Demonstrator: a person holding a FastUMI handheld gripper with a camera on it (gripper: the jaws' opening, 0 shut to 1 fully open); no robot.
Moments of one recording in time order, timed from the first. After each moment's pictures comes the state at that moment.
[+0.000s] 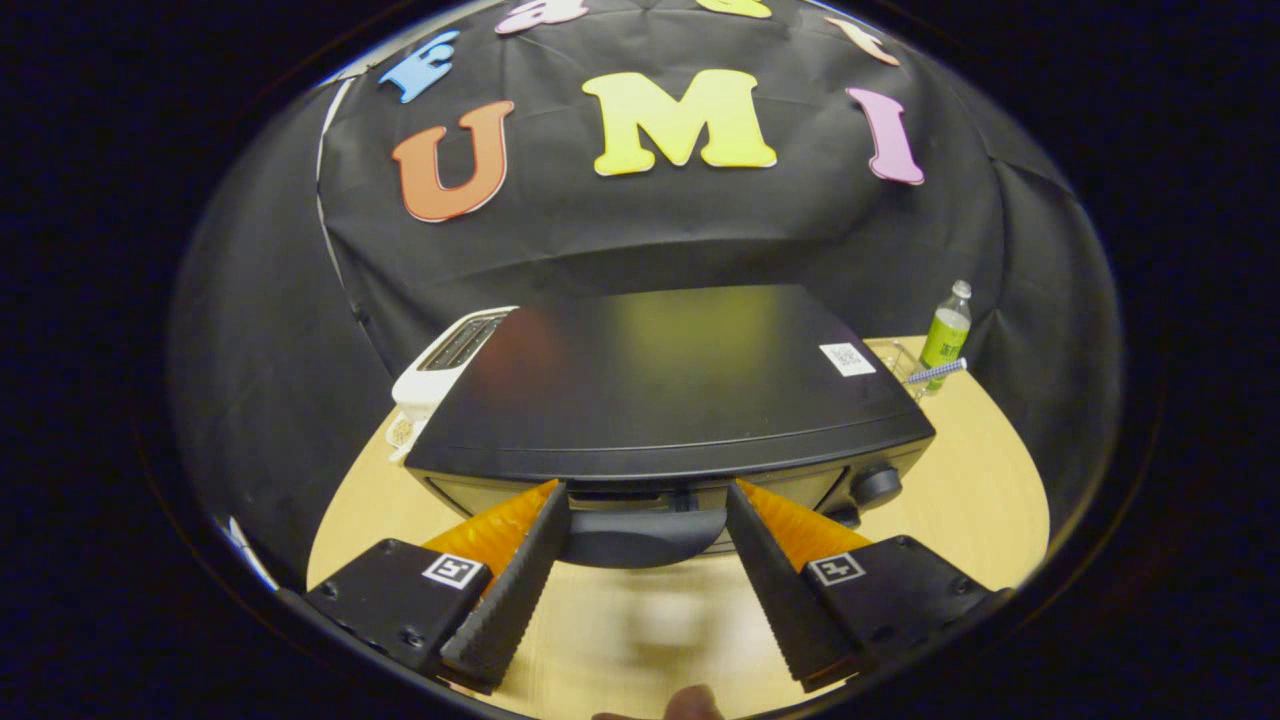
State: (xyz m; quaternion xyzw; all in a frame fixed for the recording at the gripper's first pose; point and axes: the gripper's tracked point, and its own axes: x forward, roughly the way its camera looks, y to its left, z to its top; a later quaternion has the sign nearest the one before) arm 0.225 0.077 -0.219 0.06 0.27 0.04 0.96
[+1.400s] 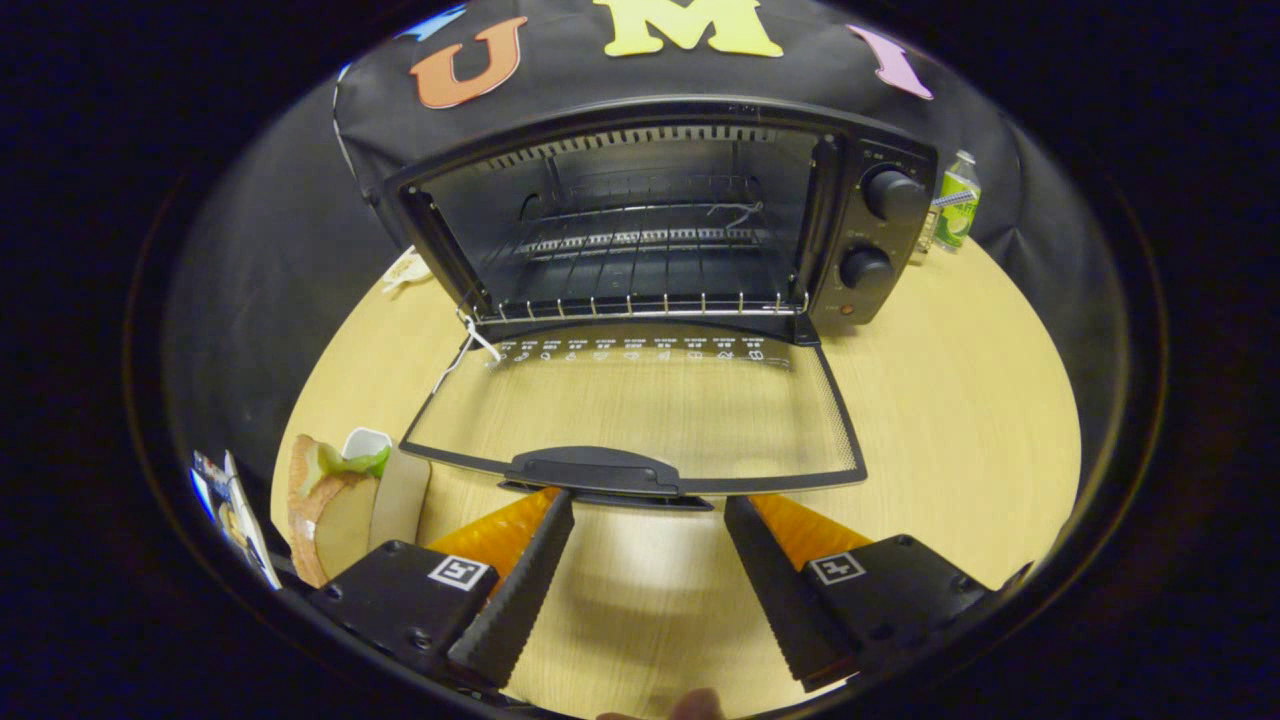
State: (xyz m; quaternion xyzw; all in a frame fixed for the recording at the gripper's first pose) arm 0.108 0.067 -0.381 0.02 0.42 0.08 0.90
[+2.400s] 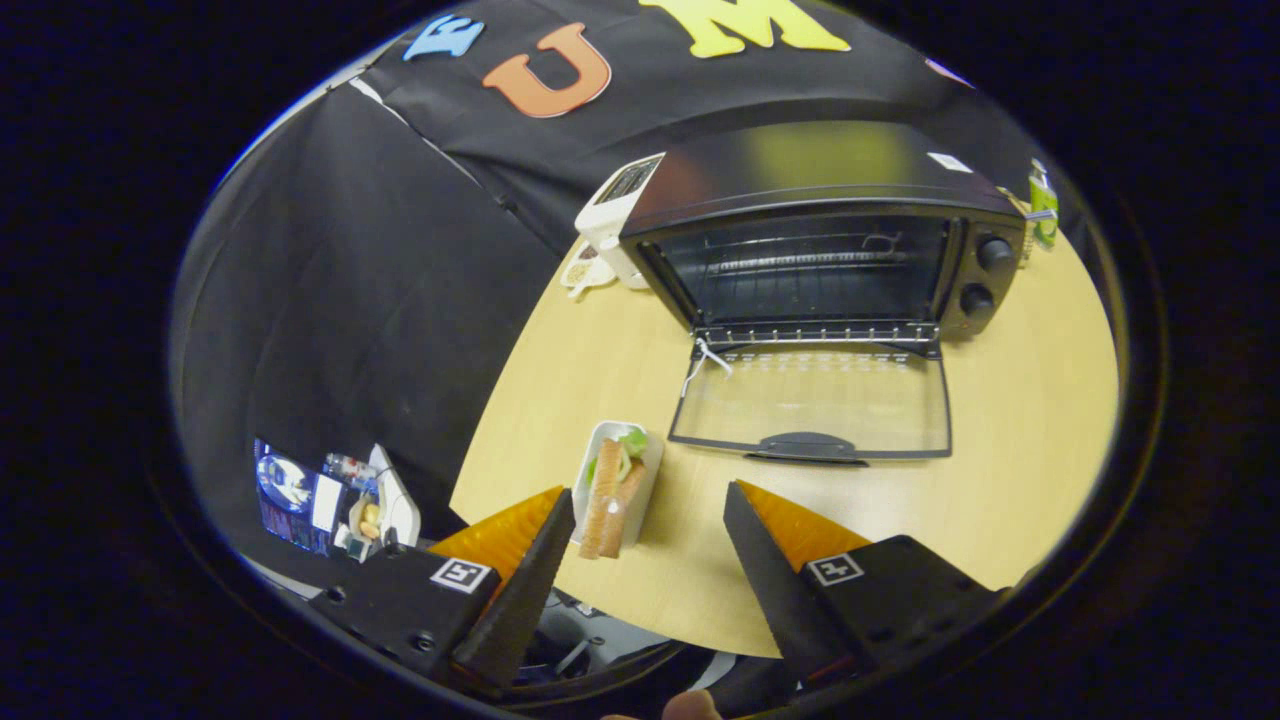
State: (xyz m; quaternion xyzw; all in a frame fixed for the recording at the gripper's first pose) arm 0.042 0.162 -0.262 0.12 0.47 0.26 0.83
